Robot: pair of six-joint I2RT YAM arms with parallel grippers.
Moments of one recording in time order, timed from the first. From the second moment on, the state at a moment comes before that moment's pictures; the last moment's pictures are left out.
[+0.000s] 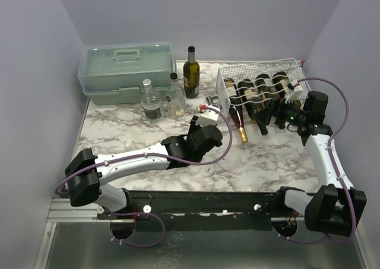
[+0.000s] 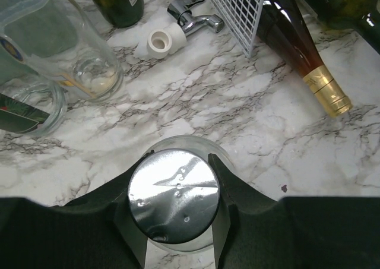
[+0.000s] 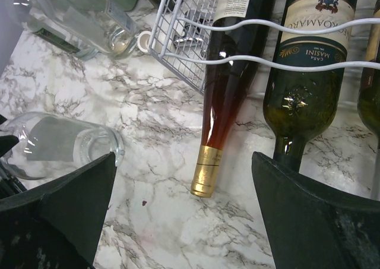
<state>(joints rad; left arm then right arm) -1.17 1.44 1.10 -0.29 -0.80 -0.38 -0.18 1.12 0.82 -0.25 -0.78 0.05</state>
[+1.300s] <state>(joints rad) -0.54 0.88 0.75 -0.28 -0.72 -0.33 -0.18 1.13 0.82 -0.25 -0.78 0.05</state>
